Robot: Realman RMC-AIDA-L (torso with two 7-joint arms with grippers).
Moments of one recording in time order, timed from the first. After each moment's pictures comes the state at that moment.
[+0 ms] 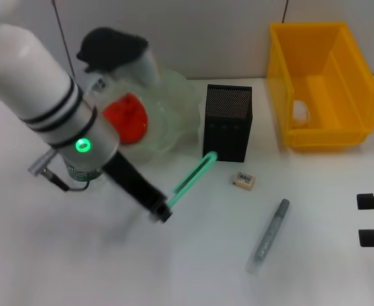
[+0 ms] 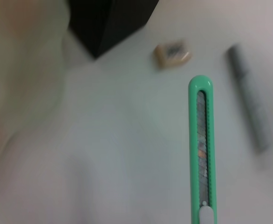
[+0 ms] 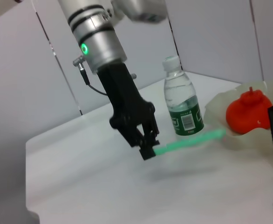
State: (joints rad) left arm -0.85 -2.07 1.39 1.12 2.50 1.65 -2.71; right arm 0.44 1.88 2.58 0.72 1.02 -1.92 1.41
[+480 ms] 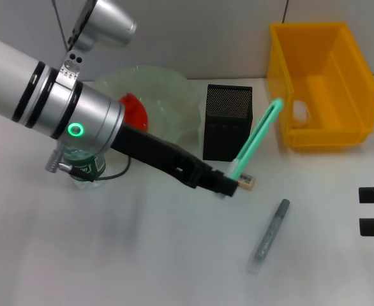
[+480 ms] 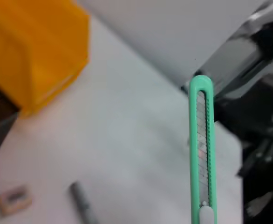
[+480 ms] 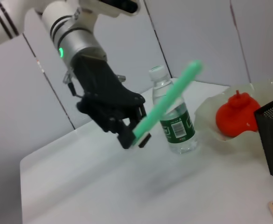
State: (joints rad) left arm -0.84 -2.07 1.08 0.91 2.09 1.67 -2.30; right arm 0.44 1.88 2.60 0.71 1.03 -1.91 1.49
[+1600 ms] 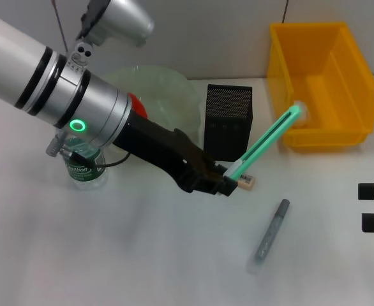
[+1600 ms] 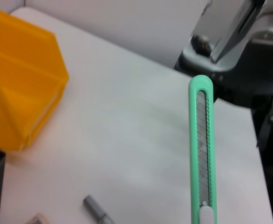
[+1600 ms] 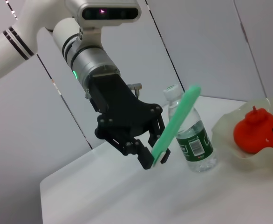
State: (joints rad) left arm -0.84 -2.07 1.14 1.04 2.11 1.68 -2.15; right arm 0.44 1.89 2.63 0.70 1.05 -1.98 1.53
